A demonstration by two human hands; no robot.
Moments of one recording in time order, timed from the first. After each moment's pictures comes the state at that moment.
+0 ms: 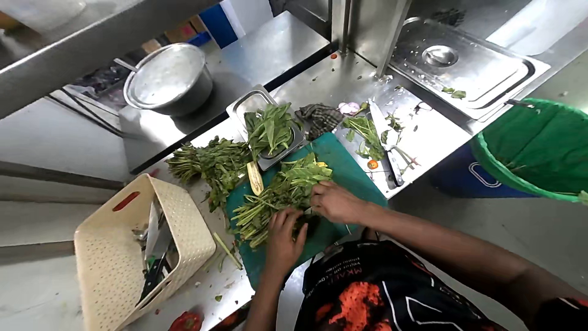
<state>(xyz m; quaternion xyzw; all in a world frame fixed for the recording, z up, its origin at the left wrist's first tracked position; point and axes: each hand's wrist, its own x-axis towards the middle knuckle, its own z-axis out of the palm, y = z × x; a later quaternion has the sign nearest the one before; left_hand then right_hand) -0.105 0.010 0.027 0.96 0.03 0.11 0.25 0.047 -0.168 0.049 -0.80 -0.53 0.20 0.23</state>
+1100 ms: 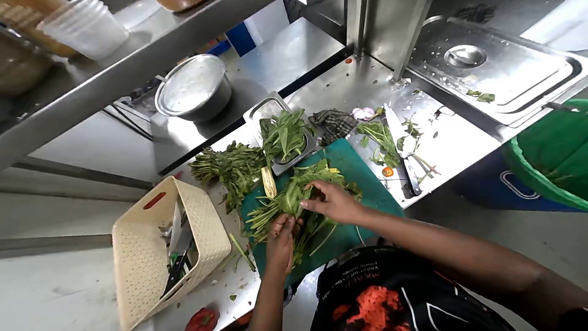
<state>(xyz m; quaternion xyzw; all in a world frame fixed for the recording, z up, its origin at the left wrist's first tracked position) -0.093 0.015 0.062 0.61 0.24 0.12 0.75 0.050 -0.142 0.092 -0.73 -0.29 0.33 0.52</state>
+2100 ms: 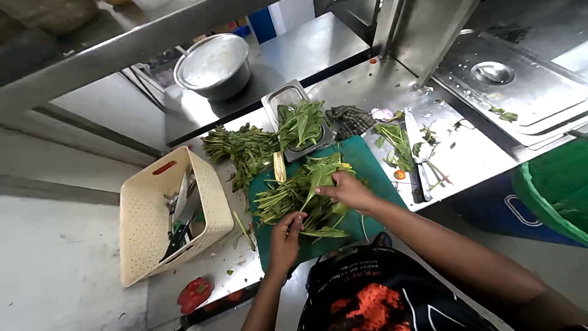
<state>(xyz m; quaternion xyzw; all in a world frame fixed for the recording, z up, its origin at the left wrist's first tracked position) -0.134 0.021 0.051 0.81 0.21 0.11 0.54 0.049 -0.130 0.094 -0.76 -0.18 0.36 0.51</state>
